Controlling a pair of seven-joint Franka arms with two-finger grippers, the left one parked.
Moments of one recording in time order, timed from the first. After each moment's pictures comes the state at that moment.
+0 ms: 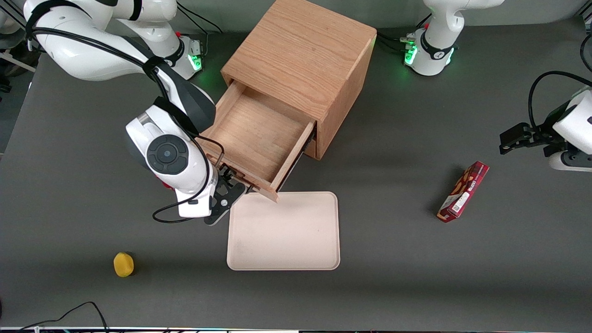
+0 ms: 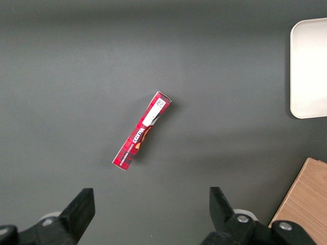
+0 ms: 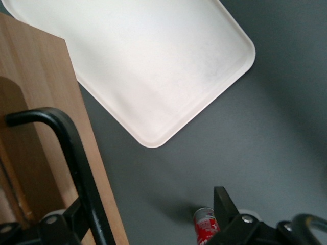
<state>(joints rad) -0.16 0.76 0.89 -1.29 -0.56 1.68 -0.09</state>
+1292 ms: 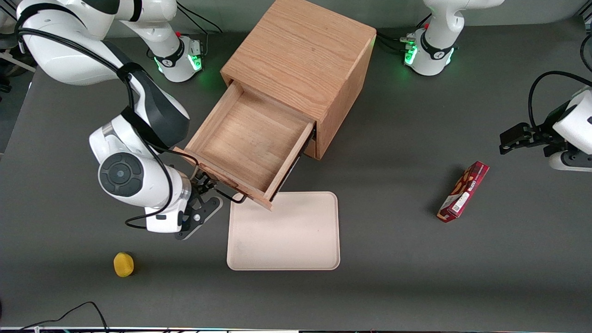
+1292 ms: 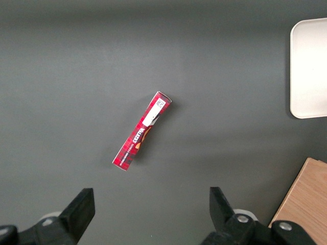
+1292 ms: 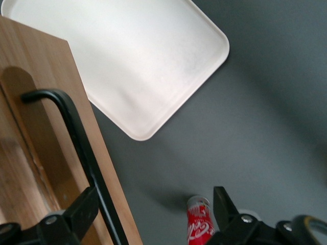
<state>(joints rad) -0.16 0.78 0.86 -1.12 -0.51 1.56 -0.15</state>
